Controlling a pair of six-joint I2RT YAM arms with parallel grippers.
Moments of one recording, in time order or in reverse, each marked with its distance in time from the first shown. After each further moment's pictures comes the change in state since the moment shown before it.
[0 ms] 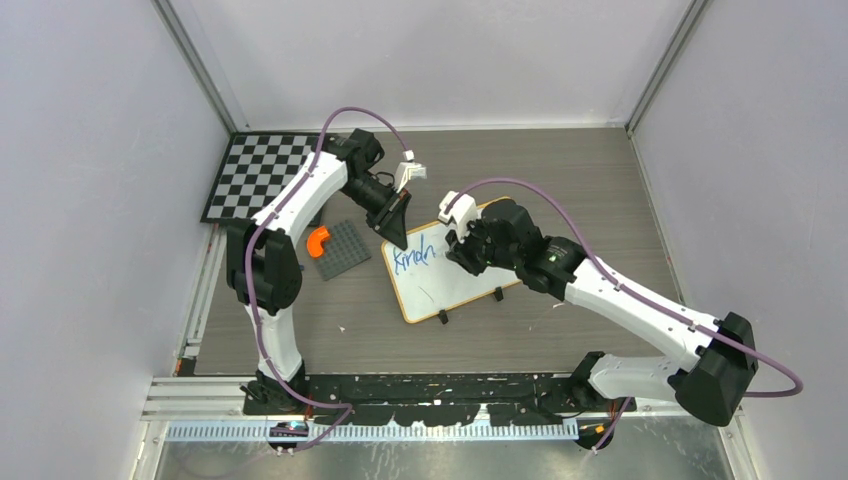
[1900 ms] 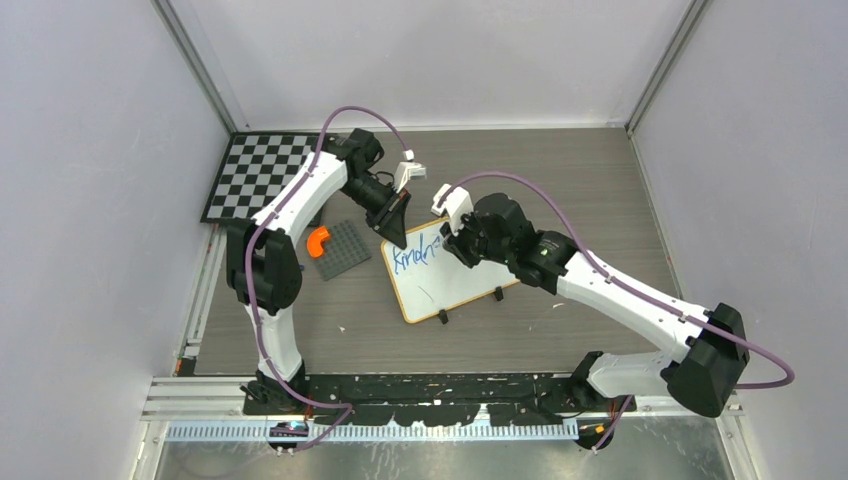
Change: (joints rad) left arm 0.000 0.000 0.000 0.008 -0.016 0.013; right arm 0.001 0.051 0.051 0.023 0.080 -0.020
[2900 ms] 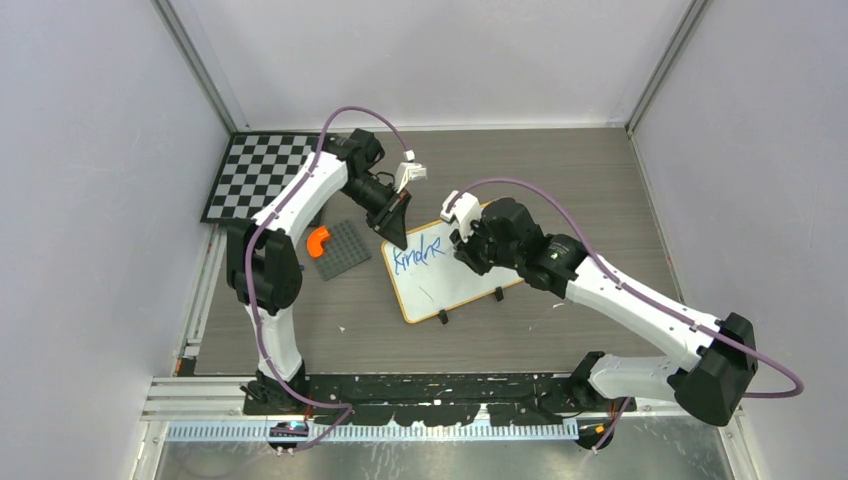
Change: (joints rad) left arm -0.002 0.000 0.001 -0.008 0.010 0.005; right arm -0.004 -0.051 -0.040 -0.087 -0.017 0.014
